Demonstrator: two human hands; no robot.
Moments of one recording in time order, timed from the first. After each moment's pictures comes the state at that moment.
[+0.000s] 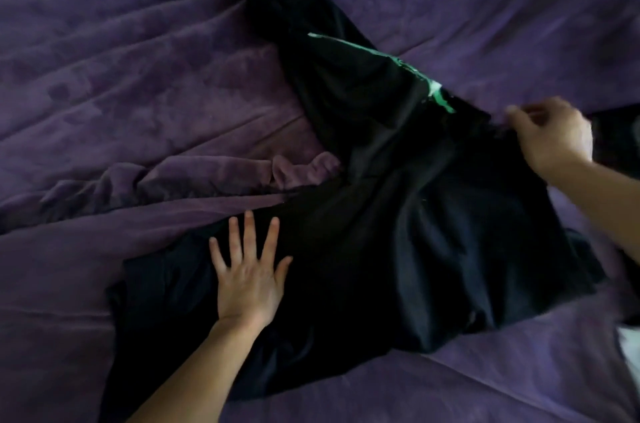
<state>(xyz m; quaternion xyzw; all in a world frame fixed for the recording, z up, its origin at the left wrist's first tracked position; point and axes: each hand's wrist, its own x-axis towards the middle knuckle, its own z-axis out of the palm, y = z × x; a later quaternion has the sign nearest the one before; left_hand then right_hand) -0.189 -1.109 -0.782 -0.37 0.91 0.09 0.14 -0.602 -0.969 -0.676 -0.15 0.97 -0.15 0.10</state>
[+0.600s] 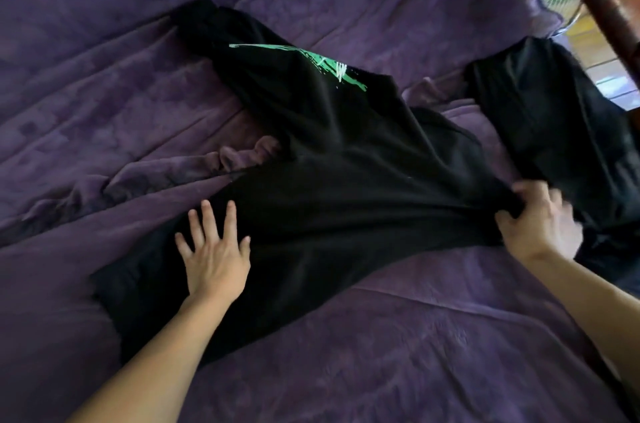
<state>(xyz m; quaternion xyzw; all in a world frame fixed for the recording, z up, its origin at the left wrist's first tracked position) -0.205 -1.085 -0.731 -0.40 0.90 0.06 0.18 -0.483 -0.764 -0.656 -0.02 0.99 -0.04 0.12</state>
